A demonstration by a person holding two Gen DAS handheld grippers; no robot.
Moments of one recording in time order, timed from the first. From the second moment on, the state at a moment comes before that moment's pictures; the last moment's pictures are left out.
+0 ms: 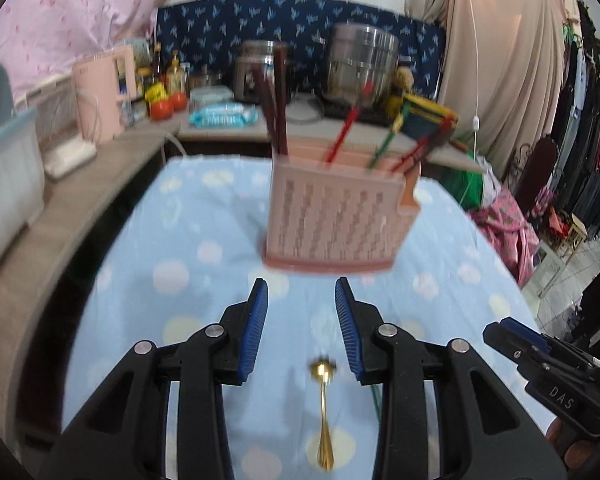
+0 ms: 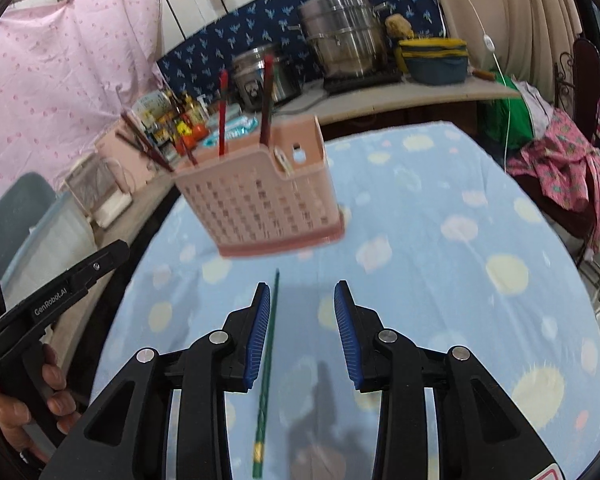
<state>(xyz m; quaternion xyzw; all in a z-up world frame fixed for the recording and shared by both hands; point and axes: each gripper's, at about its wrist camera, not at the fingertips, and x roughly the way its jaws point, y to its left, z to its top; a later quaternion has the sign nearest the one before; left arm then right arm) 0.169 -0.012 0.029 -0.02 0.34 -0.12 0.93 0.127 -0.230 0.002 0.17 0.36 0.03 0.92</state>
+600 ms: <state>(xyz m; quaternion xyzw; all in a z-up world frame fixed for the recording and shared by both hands) 0.105 -0.001 -0.057 -0.01 0.43 -0.11 0.90 0.068 -0.172 -0.069 0.12 0.45 0.08 0.88</state>
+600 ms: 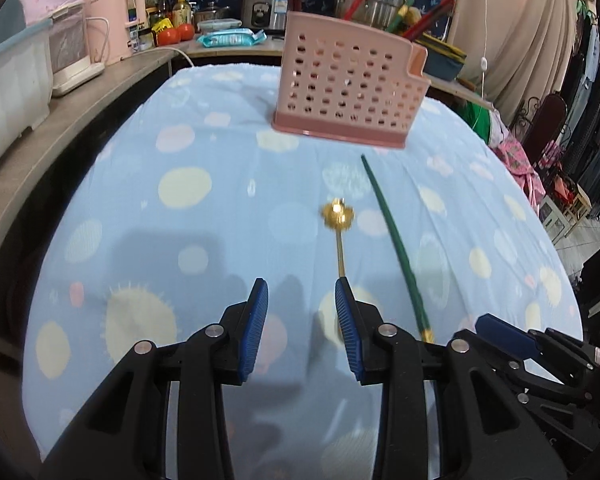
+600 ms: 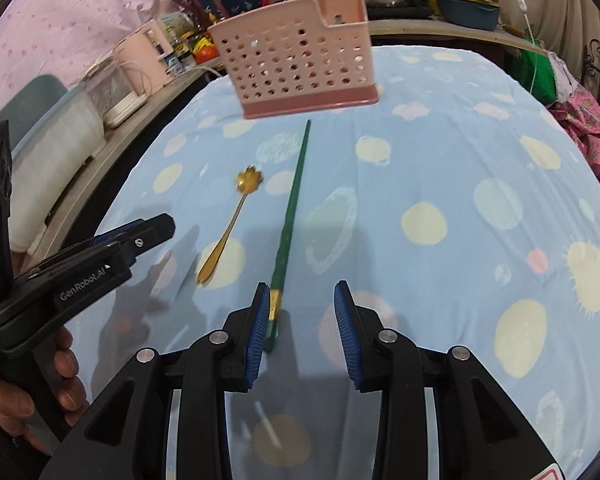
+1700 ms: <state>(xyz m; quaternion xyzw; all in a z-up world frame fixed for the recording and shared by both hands) 0.094 -0.012 -0.074 -0.01 0.45 -0.12 0.88 0.071 -0.158 -0.089 0.08 0.46 0.07 0.88</state>
